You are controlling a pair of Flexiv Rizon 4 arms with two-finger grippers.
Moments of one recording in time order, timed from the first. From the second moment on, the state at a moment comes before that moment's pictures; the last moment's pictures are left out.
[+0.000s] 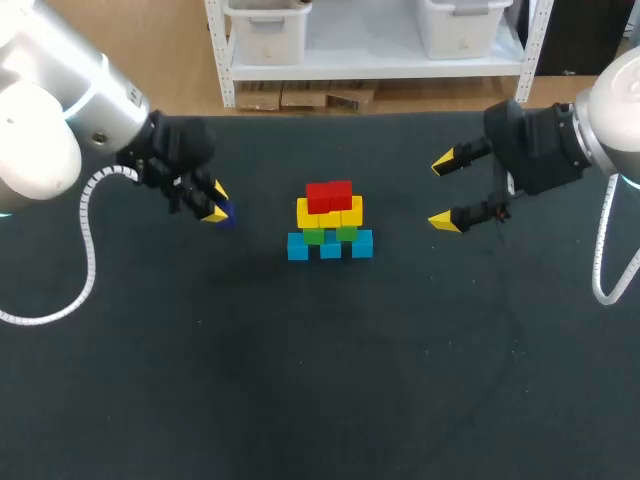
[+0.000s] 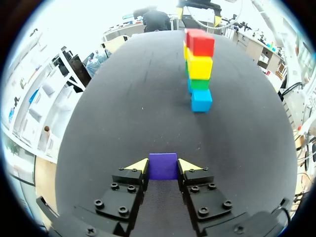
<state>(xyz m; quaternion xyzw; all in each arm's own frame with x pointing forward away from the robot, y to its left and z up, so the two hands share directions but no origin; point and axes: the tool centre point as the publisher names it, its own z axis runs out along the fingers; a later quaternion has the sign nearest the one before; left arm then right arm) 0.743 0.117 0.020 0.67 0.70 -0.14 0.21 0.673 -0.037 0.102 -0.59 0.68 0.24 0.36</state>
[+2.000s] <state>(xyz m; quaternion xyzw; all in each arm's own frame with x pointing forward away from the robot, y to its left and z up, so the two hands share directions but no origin) 0.680 -0.047 0.142 0.71 0.64 -0.20 0.20 0.673 -0.037 0.102 -0.59 0.68 0.24 0.36</state>
